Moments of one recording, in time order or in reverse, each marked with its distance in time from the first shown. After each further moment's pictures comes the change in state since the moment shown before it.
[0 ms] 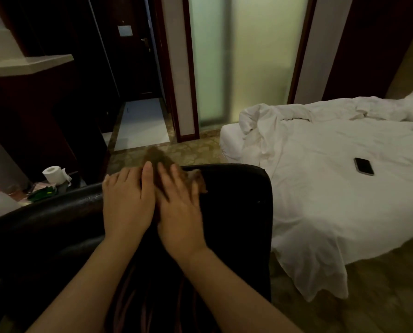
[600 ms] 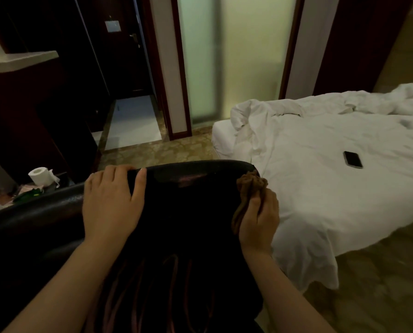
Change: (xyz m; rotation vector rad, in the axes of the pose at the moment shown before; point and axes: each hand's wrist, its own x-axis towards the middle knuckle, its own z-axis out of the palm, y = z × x) left_hand -0.005 0.008 -0.001 0.222 -0.063 0.025; right_hand -0.044 0.108 -0.037 0.455 0.497 0.659
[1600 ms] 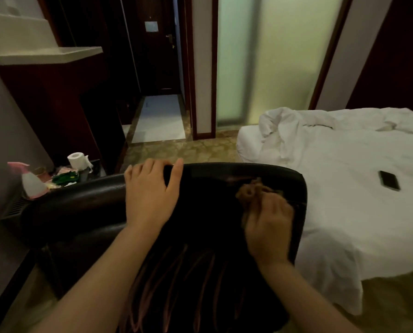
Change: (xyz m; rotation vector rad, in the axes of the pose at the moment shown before) left_hand 0.003 -0.025 -0.009 -0.145 0.022 -0.035; right_hand -0.025 -0.021 0.020 -0.405 -0.184 -0.552
